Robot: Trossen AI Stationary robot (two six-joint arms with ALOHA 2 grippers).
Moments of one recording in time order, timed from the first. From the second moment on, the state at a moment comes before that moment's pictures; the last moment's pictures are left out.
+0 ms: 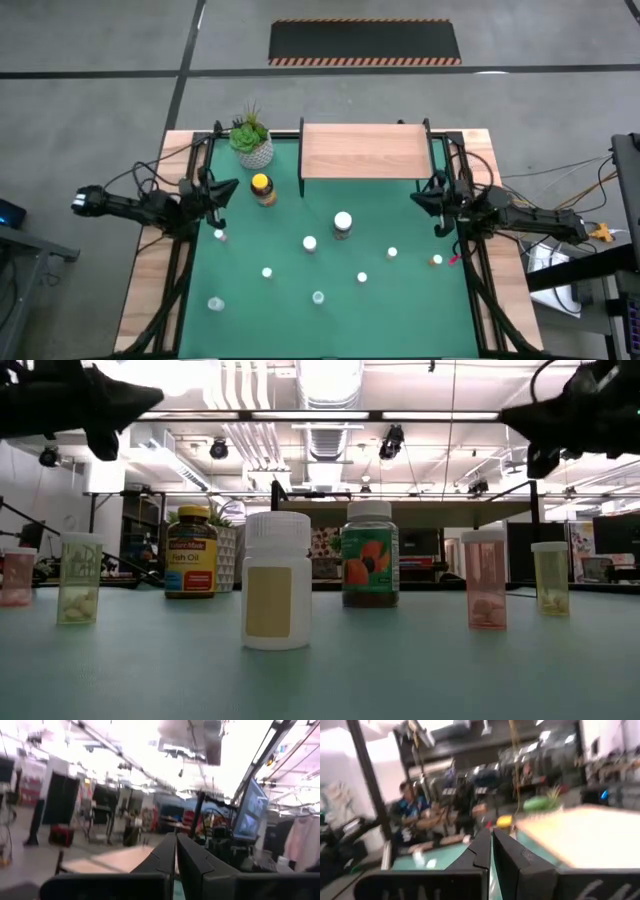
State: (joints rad) left arm -0.19 0.22 0.01 0.66 -0.58 0.06; right arm -0.11 0.07 0.02 0.27 -0.01 0.20
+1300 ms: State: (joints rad) left arm -0.19 0.46 0.02 1.28 -0.27 0.72; right arm -0.11 0.90 0.39 0.62 -0.04 -0.11
